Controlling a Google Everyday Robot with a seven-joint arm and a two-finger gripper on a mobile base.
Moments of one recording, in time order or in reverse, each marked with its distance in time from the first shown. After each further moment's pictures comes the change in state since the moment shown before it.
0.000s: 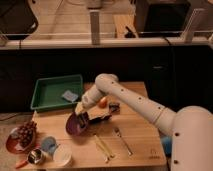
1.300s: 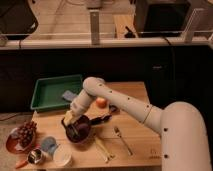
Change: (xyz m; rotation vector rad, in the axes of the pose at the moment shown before) arm -0.030 -0.061 0.034 0.092 -0.175 -0.023
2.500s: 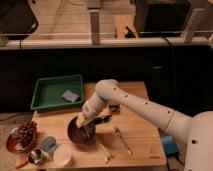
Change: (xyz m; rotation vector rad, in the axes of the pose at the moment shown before) arm -0.053 0.023 -0.043 -0.103 0.060 0.082
